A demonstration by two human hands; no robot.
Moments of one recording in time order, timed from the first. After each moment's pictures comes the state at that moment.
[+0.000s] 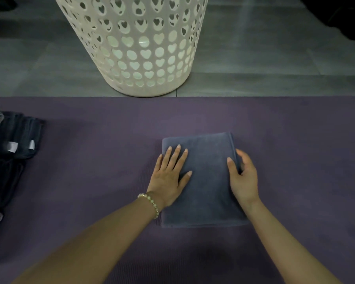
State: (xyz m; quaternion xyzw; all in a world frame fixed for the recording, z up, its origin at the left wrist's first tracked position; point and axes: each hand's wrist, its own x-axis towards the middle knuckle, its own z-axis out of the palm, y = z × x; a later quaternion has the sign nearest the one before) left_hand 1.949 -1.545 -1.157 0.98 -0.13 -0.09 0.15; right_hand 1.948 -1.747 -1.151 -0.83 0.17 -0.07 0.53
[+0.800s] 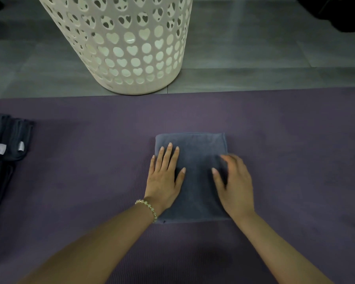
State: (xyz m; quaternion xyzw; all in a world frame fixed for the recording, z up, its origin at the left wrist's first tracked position) left_hand 1.935 -1.563 -1.162 0.98 -0.08 -0.04 0.18; right_hand 1.911 -1.750 -1.144 -0.95 0.05 -0.10 0.29
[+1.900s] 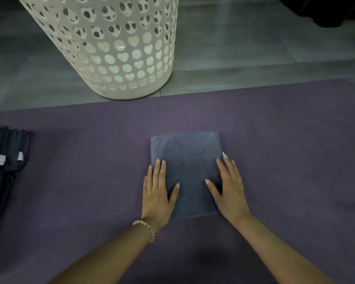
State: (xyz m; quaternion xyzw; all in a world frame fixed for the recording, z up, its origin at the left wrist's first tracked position) left_hand 1.889 -1.557 -1.174 0.96 -0.02 -0.05 0.27; right_hand 1.888 -1.756 -1.167 -0.95 0.04 0.00 0.32
